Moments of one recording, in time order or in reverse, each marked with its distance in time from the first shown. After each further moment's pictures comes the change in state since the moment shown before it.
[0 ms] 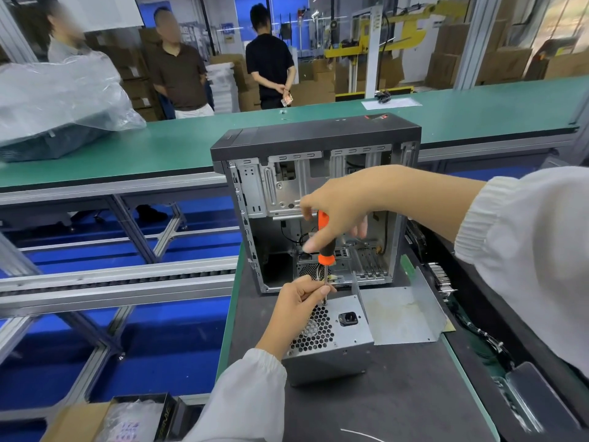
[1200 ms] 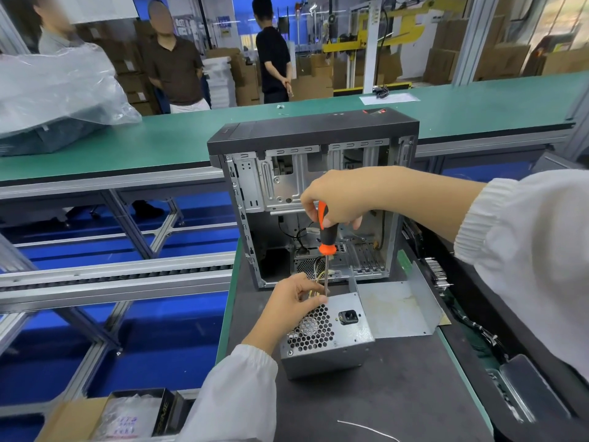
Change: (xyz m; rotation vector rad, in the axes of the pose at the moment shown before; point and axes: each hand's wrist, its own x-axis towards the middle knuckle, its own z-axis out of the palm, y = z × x) left_hand -0.003 0.006 -0.014 0.270 -0.123 -0.024; right_hand -0.002 0.001 0.003 -0.005 0.140 0.000
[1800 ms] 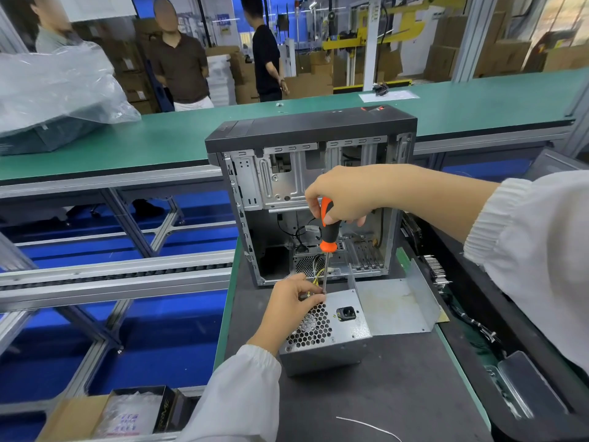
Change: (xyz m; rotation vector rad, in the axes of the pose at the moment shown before) left_hand -0.002 0.000 0.011 0.054 0.127 0.007; right_hand -0.007 0.008 0.004 0.036 0.058 -0.025
